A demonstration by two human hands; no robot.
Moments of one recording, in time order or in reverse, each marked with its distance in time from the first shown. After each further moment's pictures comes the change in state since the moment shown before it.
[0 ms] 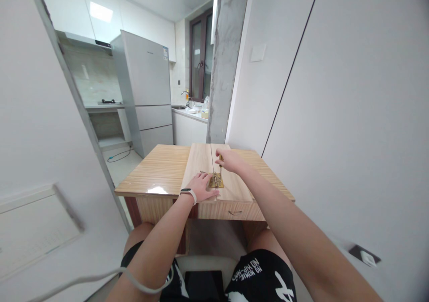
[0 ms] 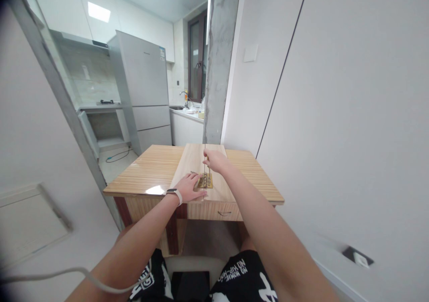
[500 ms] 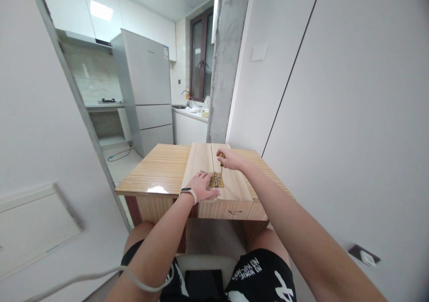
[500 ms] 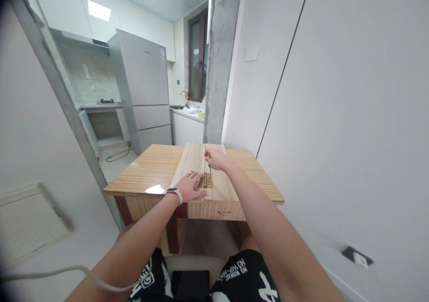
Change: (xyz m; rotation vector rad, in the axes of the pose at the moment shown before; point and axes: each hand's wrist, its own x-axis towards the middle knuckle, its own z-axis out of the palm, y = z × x) left_hand 0.000 -0.004 0.005 0.019 0.012 0.006; right_hand 0.002 -0.001 -0.007 0.153 -0.056 0.045
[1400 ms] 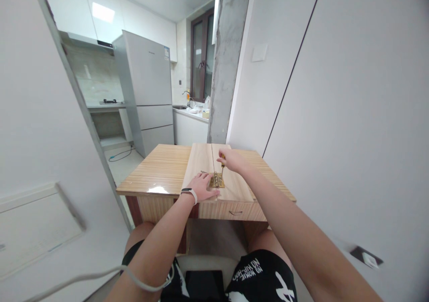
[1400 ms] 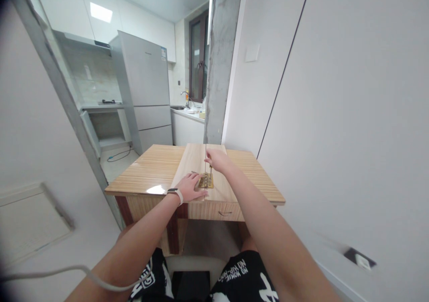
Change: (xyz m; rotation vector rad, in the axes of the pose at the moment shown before) left_hand 0.001 0.000 0.000 0.004 -0.003 0.000; right_hand -0.003 0.002 0.003 -0.162 0.079 -0.034
